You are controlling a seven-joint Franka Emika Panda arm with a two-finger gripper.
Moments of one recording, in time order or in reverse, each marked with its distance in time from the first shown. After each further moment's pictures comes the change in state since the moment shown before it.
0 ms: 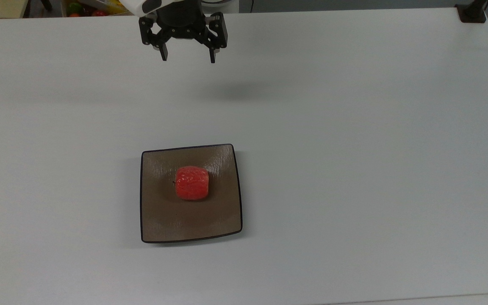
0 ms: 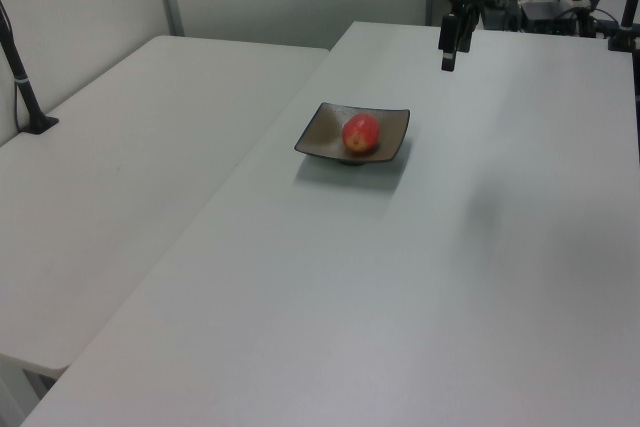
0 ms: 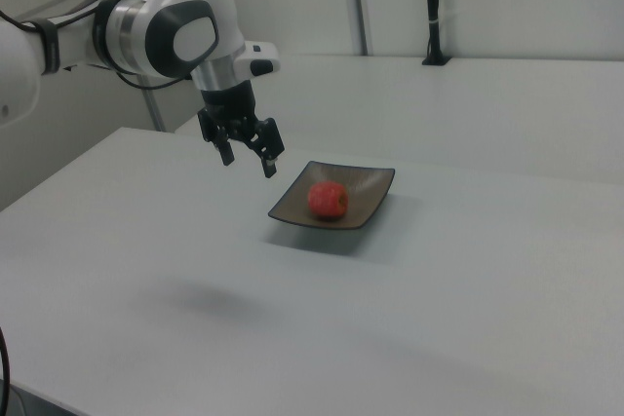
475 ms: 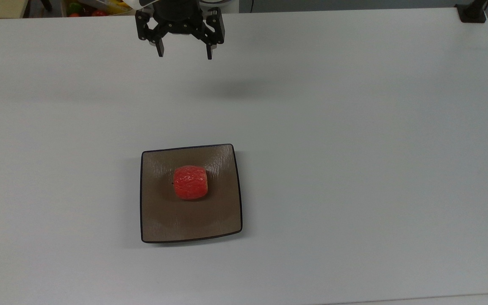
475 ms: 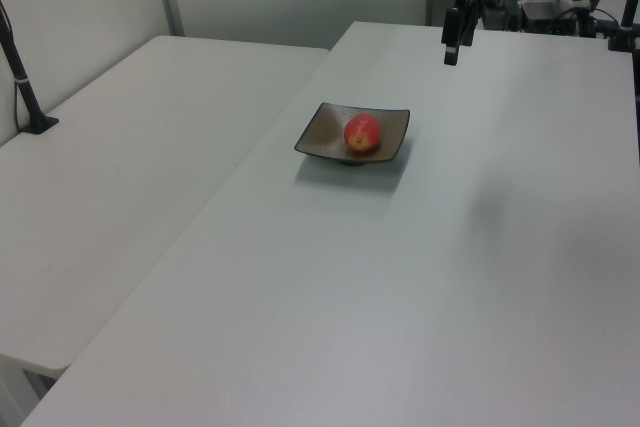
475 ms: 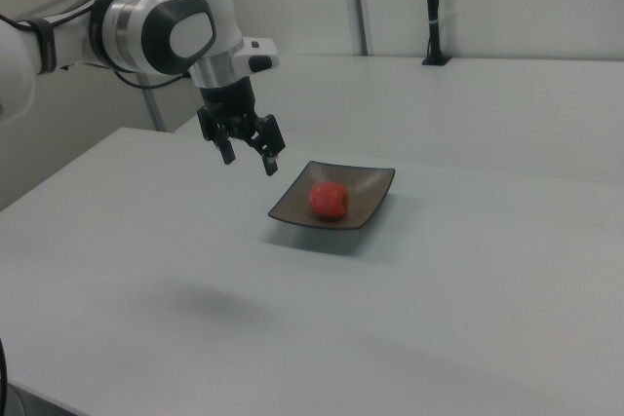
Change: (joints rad) arm 0.006 -0.013 -0.008 -0.004 -0.019 -0.002 -0.004
